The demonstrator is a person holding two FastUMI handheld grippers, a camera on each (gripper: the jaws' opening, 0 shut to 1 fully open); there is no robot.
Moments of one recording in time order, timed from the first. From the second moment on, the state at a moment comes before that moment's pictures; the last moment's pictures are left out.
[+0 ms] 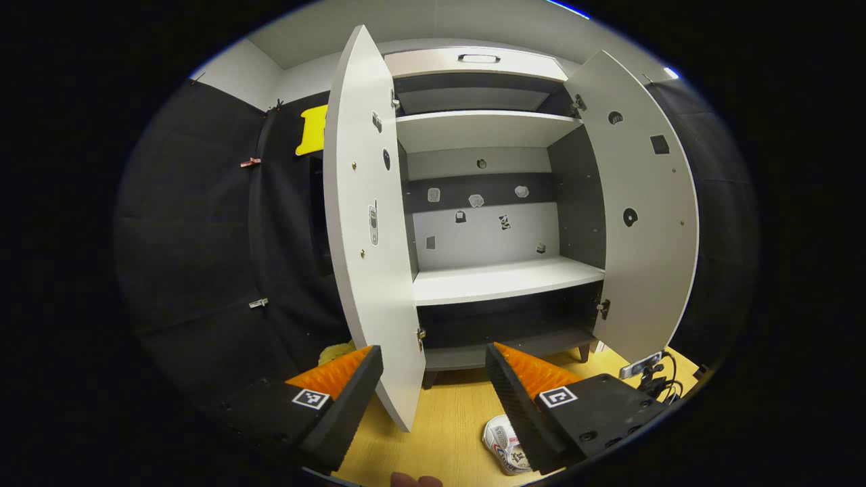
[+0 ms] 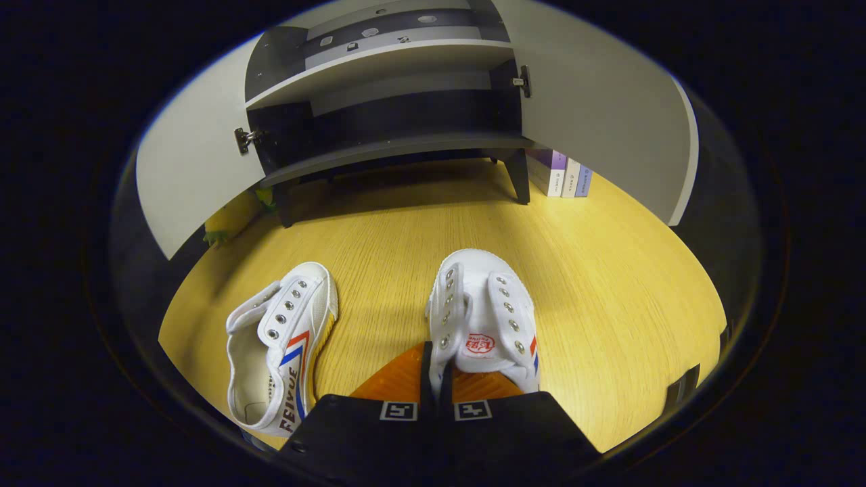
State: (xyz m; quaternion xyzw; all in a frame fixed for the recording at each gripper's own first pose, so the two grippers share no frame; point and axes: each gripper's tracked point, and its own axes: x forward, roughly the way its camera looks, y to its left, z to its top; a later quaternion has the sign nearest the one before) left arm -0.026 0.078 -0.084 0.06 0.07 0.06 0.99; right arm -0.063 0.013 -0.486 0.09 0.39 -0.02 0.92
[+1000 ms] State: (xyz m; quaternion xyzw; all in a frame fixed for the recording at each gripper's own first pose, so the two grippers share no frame) left arm -0.040 0.056 -0.065 0.02 0.05 0.03 1.00; right arm -0.057 0.043 -0.233 0.07 0.33 0.06 0.94
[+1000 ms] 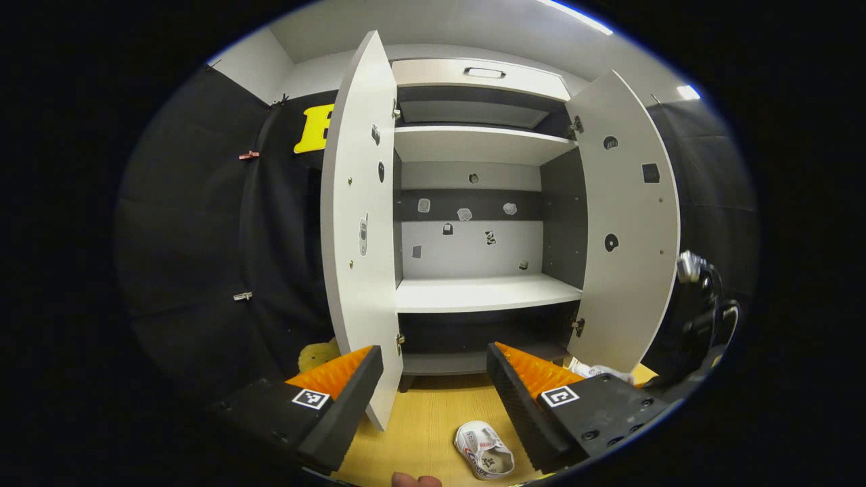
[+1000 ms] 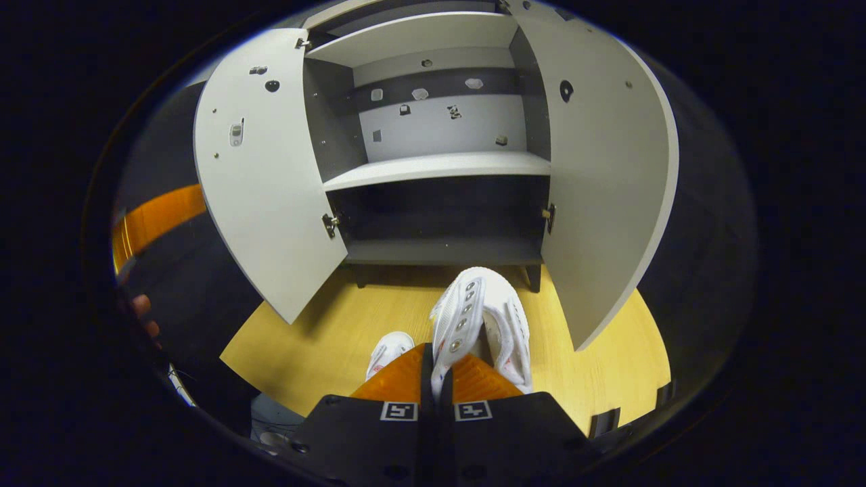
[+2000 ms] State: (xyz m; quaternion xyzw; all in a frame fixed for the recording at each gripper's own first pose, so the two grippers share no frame) left arm -0.034 0.052 -0.066 -0.01 0.04 0.00 1.00; right arm 0.243 0.033 -0.114 -0.03 0.27 0.02 0.96
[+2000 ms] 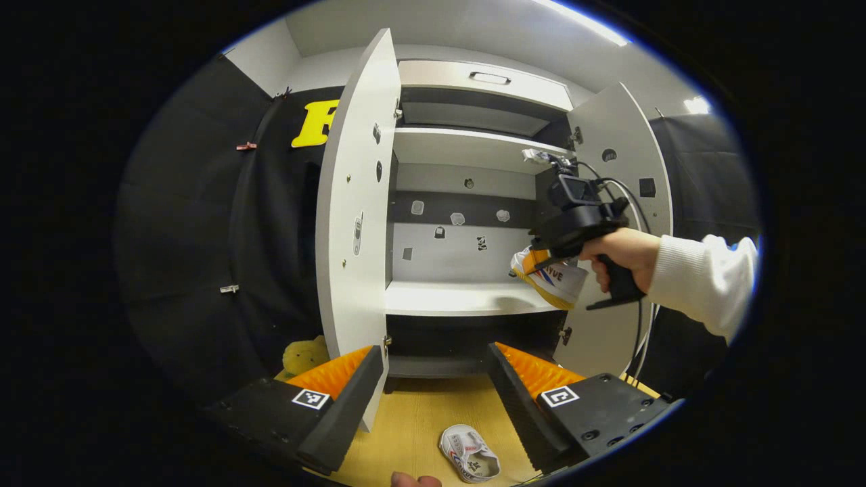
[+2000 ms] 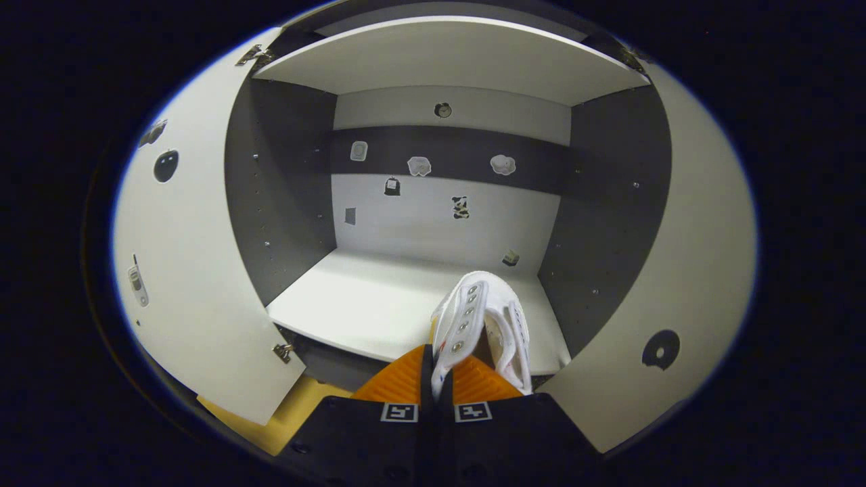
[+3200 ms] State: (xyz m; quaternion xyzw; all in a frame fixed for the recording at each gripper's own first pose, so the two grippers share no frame) left arm 0.002 0.060 -0.066 -0.04 0.04 0.01 1.00; right arm 0.394 0.002 -0.224 -0.16 0.35 -0.03 0.92
